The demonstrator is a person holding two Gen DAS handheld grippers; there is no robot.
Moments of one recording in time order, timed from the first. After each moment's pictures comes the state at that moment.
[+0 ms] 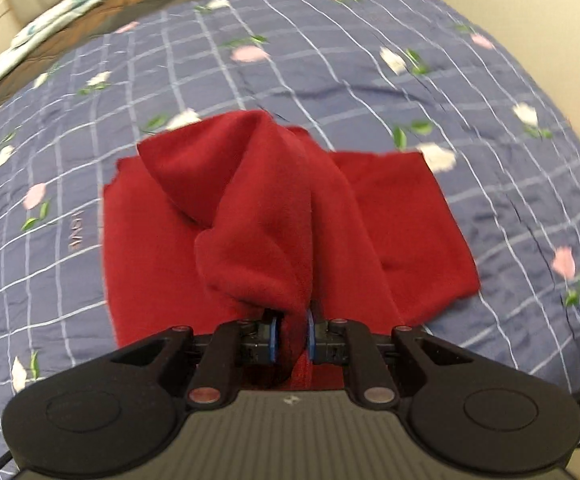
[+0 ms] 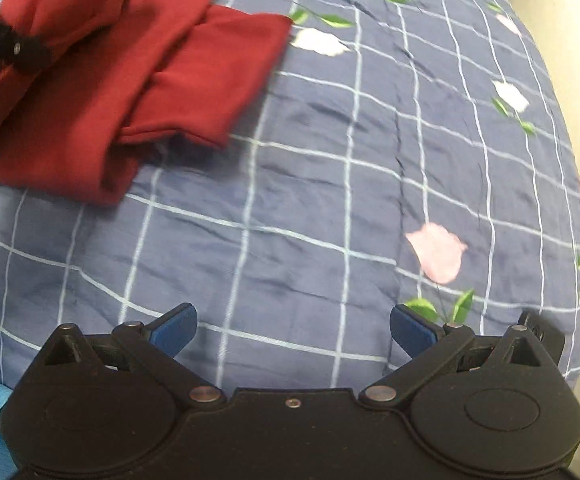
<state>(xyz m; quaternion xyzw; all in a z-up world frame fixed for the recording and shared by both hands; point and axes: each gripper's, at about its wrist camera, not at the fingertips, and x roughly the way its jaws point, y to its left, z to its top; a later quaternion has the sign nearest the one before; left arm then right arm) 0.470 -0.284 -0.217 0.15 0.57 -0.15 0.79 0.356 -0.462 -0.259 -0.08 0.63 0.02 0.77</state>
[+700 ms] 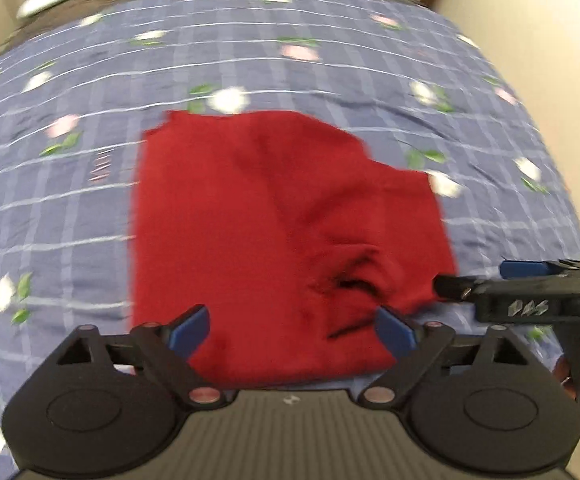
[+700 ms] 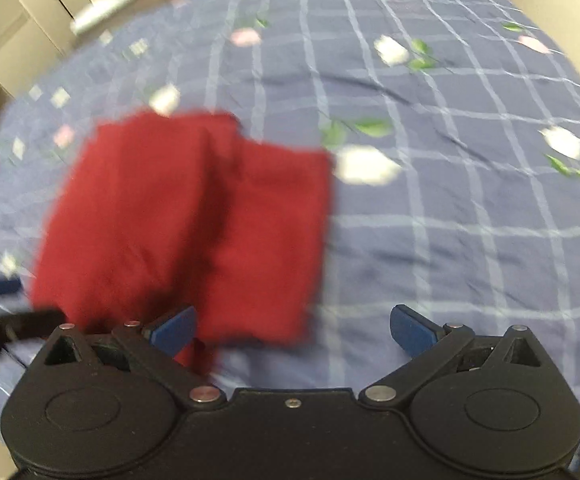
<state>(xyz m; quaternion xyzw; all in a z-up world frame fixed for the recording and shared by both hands) 0.455 -0.224 -0.189 0.02 0.58 -0.09 0.81 0.444 -0.451 -0.230 0.10 0.56 0.07 0.82</state>
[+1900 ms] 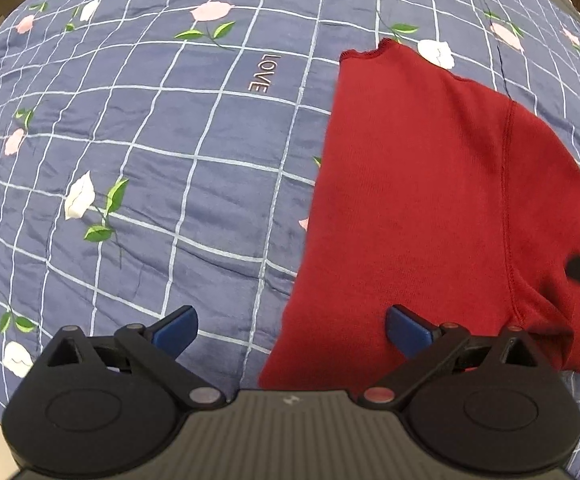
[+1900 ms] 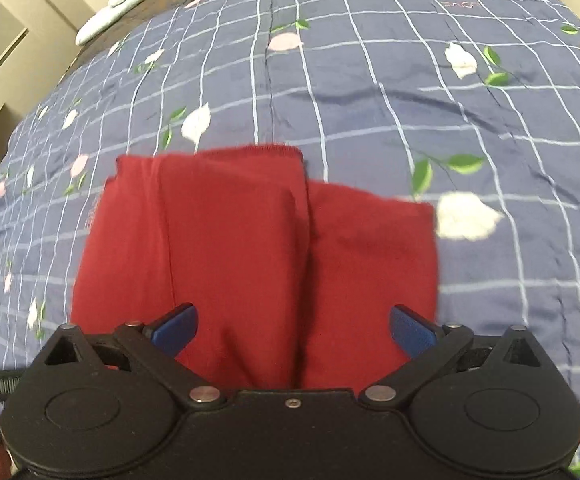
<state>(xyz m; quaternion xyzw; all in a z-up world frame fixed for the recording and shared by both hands) 0.500 -0.130 -0.246 -0.04 0.66 0.08 0.75 0.512 -0.401 -0.242 0.13 0.58 0.07 0.80</state>
